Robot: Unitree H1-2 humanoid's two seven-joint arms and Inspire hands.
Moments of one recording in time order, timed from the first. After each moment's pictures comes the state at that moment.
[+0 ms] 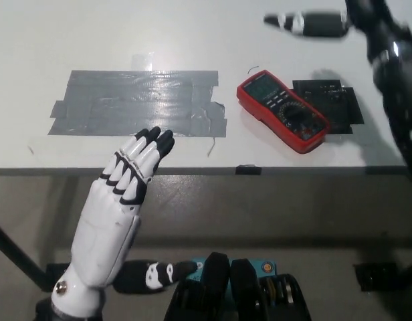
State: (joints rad) left_arm -0.13 0.13 -0.12 -0.43 0.71 -0.44 0.12; right_arm -0.89 -0.41 0.32 0.17 -0.22 0.07 -0.03
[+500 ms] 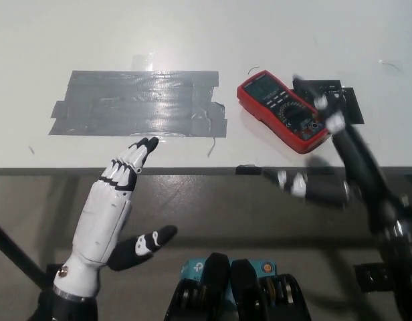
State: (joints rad) left_arm -0.13 0.16 -0.08 -0.18 0.60 -0.41 0.09; right_arm -0.30 -0.32 0.29 -0.38 -0.21 0.08 -0.03
